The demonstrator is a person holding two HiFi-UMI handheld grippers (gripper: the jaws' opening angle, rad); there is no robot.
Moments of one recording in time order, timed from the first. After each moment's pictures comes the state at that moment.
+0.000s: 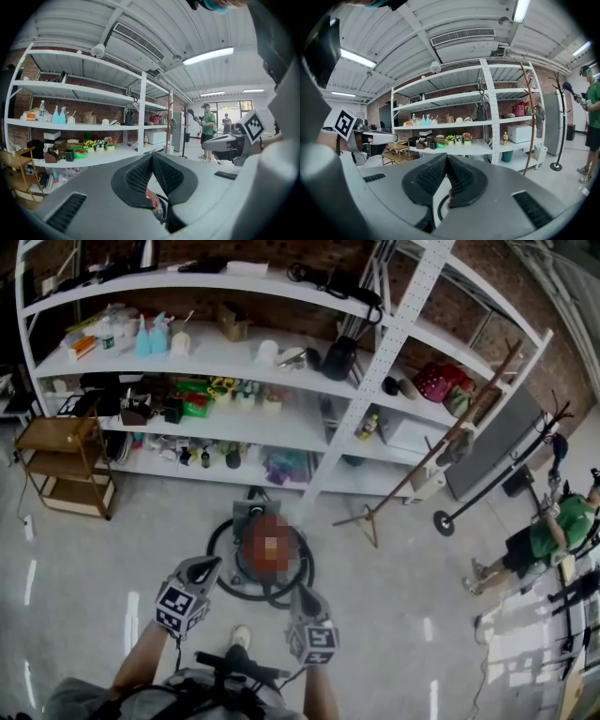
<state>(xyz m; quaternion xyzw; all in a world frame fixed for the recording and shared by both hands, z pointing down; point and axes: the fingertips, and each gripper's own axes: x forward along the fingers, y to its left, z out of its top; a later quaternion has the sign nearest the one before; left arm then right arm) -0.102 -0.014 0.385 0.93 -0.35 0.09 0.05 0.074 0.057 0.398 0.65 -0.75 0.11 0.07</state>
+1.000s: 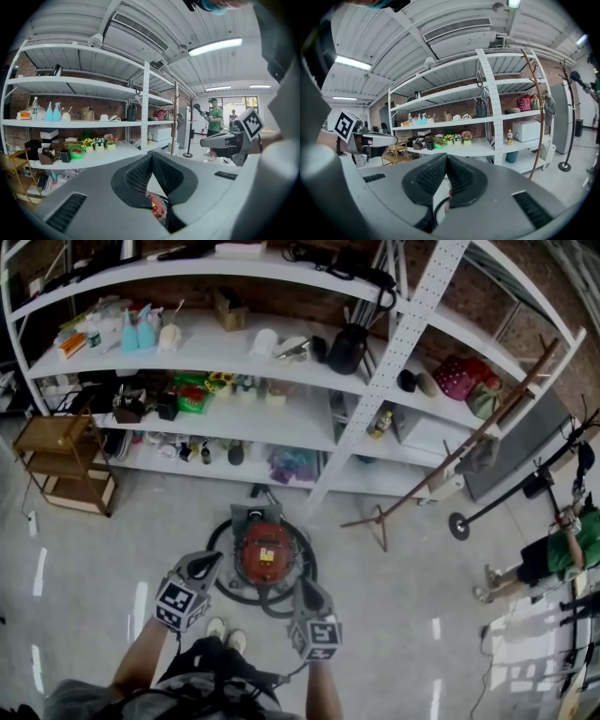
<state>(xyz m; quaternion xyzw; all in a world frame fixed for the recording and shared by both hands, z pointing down) -0.029 -0.125 0.402 0.92 -0.37 0.12 0.06 0.149 -0.065 0.410 0.62 -0.77 0.14 0.08</state>
